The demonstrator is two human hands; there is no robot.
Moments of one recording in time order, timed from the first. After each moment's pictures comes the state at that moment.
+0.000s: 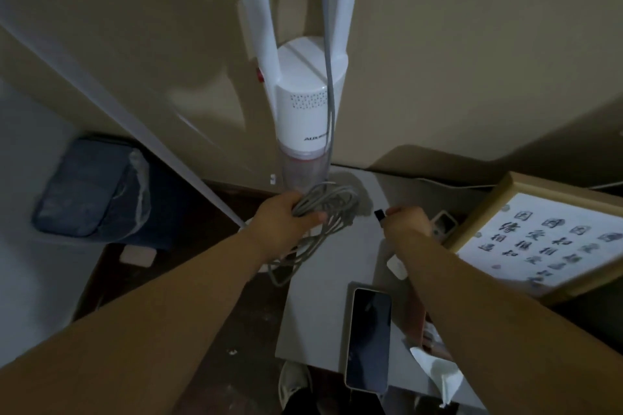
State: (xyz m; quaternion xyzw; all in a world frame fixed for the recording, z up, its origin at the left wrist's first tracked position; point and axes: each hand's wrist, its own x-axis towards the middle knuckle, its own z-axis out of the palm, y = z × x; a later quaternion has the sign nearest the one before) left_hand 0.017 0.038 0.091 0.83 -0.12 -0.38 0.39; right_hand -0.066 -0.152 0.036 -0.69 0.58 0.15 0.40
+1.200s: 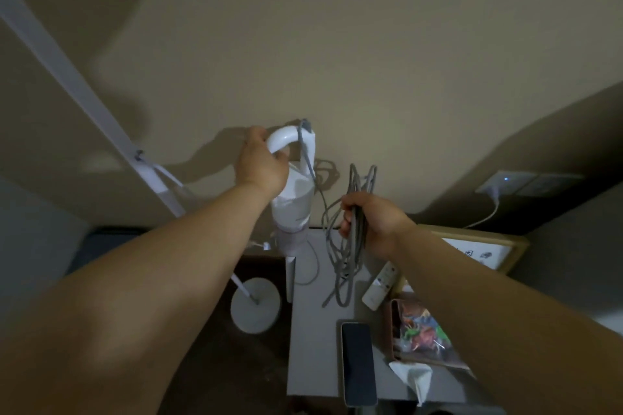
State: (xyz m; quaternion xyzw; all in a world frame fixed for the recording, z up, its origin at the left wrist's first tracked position) left_hand 0.096 -0.018 0.312 0.90 -0.12 -0.10 0.40; right_hand -0.053 -0.123 0.298 -0.43 0.45 0.02 0.78
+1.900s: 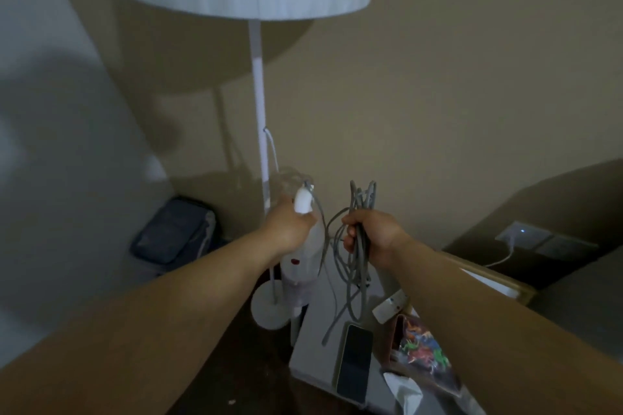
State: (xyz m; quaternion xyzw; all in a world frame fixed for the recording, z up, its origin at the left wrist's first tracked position) left_hand -0.058 0.106 0.370 0.86 -0.01 -0.22 0.45; right_hand -0.110 -0.037 0.367 -0.55 0.37 0.09 0.74
